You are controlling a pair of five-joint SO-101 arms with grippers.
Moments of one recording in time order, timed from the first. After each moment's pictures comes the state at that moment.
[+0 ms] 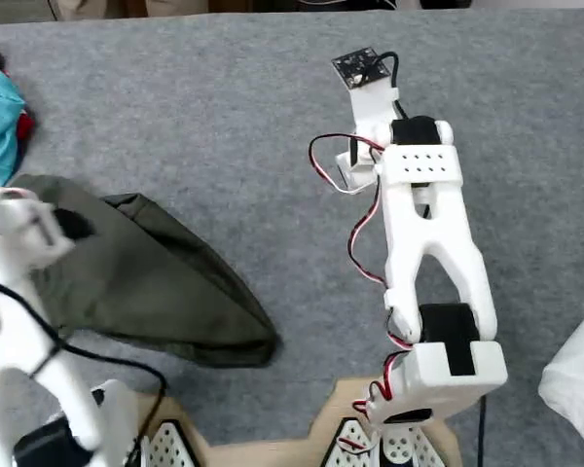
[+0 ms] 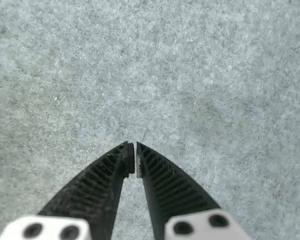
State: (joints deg) left arm -35.4 -28.6 13.0 93.9 -5.0; right arm -6.0 6.2 3.2 68.0 9.4
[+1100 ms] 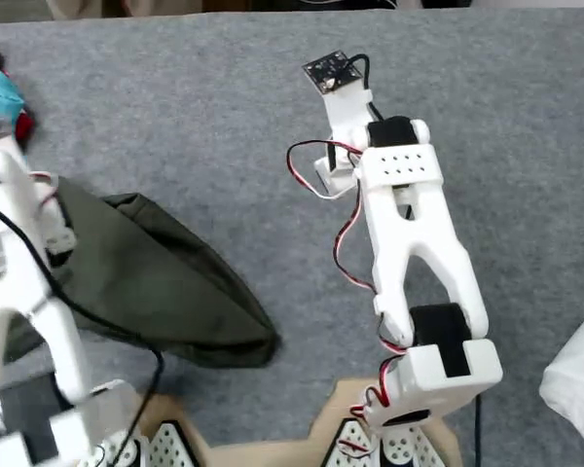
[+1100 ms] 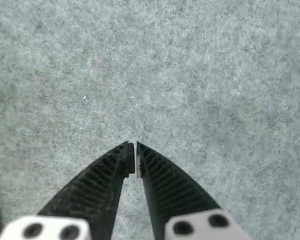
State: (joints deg) left arm -24.5 -17.1 8.6 97.6 -6.0; right arm -10.9 6.2 3.2 68.7 9.4
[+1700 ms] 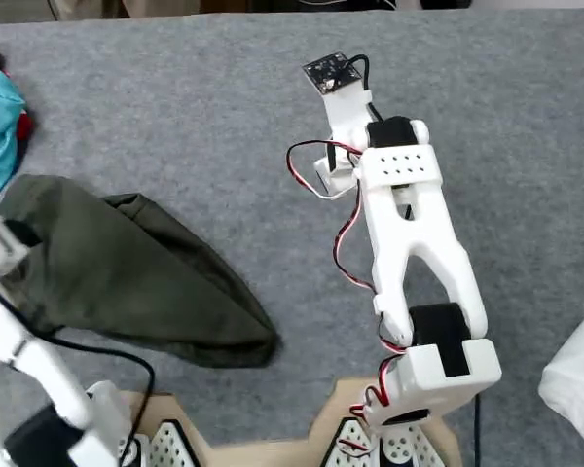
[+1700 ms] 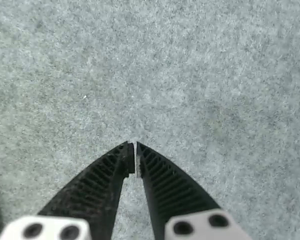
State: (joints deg) left arm -46.7 -23.6 23.0 77.1 -6.0; right arm -10.9 6.2 3.2 68.9 9.4
